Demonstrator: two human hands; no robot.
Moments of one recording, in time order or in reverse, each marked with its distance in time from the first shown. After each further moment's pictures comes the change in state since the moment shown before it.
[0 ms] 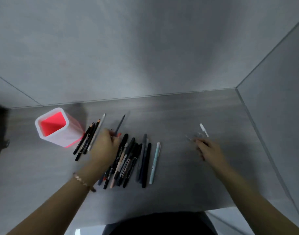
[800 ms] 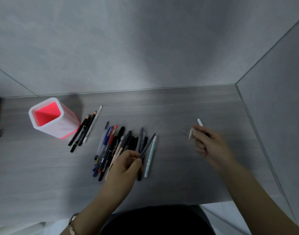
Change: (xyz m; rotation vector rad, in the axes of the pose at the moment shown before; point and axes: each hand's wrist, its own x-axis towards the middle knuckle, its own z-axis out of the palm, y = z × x) left_hand -0.097 0.041 0.011 -0.634 -0.319 -0.198; right_hand -0.022 -0.037 -0.011 0.646 -0.133 0.164
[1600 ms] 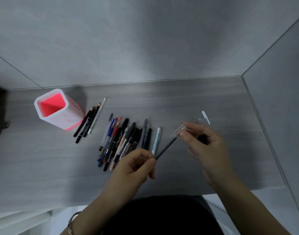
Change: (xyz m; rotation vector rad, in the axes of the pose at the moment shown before) left_hand -0.028 0.007 -0.003 -0.073 -0.187 0.113; right_hand -0.079 -0.013 0.049 -0.098 -0.013 -0.170
